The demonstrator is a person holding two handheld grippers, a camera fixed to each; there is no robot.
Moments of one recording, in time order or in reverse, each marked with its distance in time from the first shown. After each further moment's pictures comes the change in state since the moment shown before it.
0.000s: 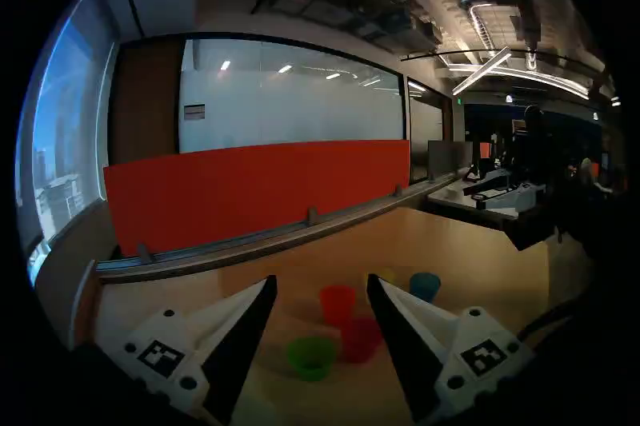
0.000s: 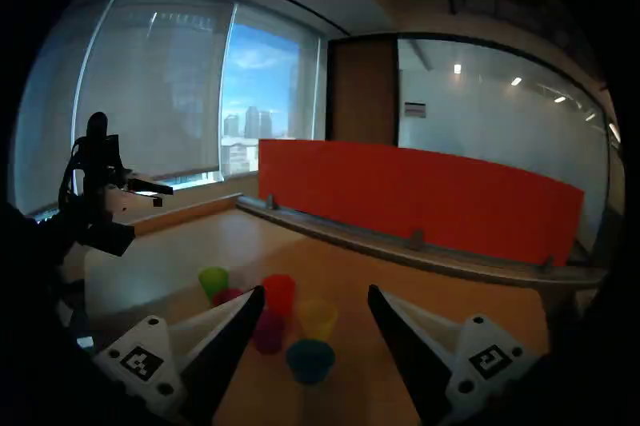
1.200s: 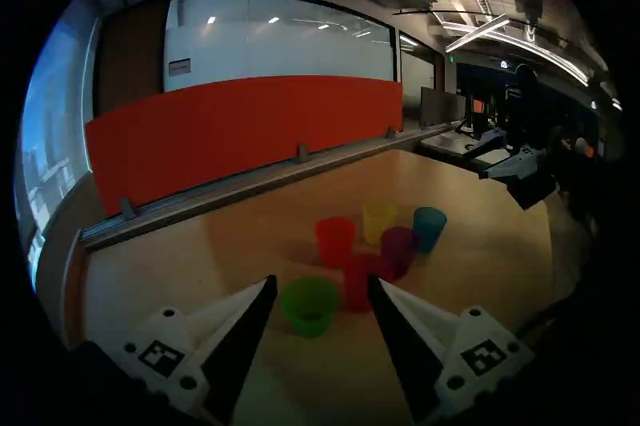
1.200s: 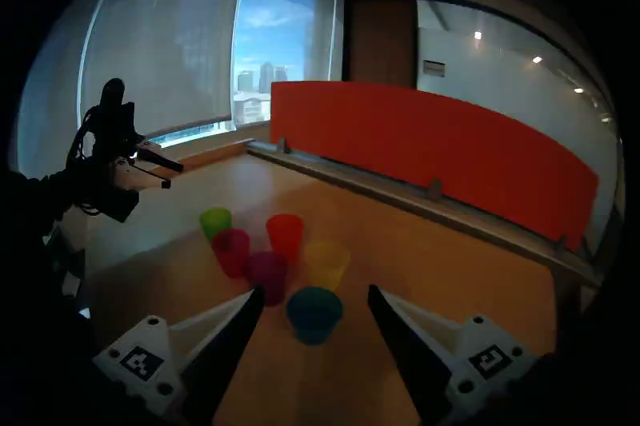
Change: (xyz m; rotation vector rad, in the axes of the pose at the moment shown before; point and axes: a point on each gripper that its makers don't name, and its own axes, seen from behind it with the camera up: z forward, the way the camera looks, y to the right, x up) left arm -0.097 -0.002 0.022 -0.057 -0.220 0.013; right arm -0.083 0.001 0.013 0.061 -0.203 -0.014
